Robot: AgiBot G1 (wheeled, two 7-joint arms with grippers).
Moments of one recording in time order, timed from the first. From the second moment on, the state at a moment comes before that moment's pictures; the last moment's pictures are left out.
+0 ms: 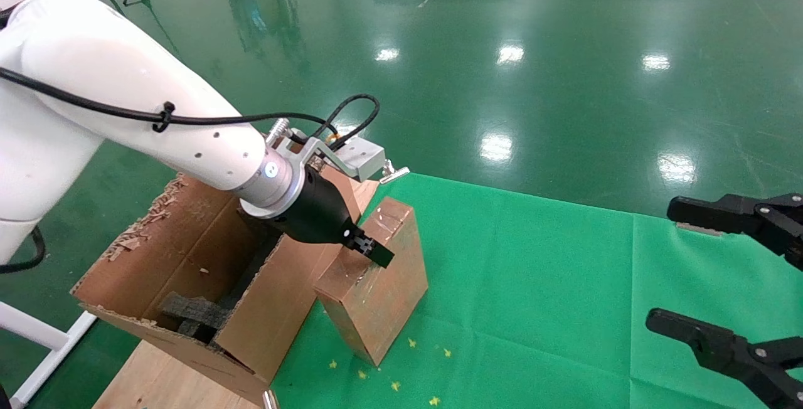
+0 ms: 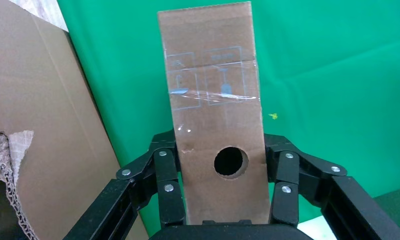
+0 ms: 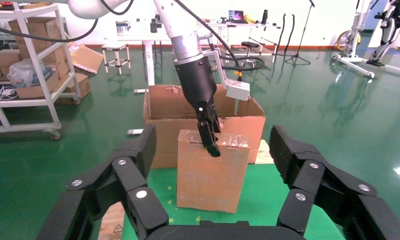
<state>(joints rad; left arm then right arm) -1.80 0.86 1.03 -1.34 1.83 1.52 -1.67 1.08 -0.58 -0.34 1.24 -0.68 -1.45 0.14</state>
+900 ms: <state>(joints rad) -2.01 0.47 0.89 -1.10 1.80 1.48 -1.07 1.08 -0.58 -0.34 1.24 -0.68 -1.45 0.14</state>
